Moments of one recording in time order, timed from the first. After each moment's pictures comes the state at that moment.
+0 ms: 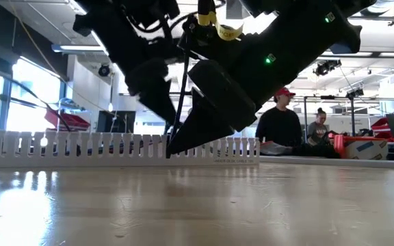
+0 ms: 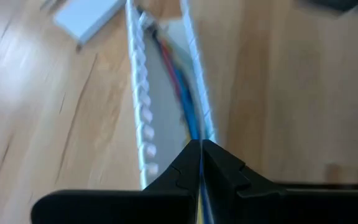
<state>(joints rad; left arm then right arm) -0.12 1.69 0.98 -0.22 -0.31 -0.14 0.39 2.09 1.20 0.08 0.51 0.29</state>
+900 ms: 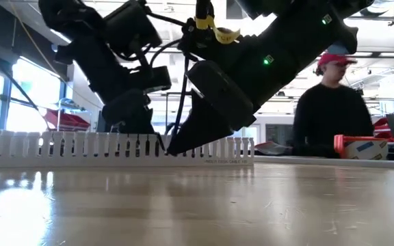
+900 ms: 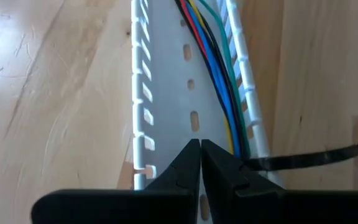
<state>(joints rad) -0.11 1.72 0.78 -0.02 -0.25 -0.21 0.39 2.09 1.20 0.07 0.49 0.31</state>
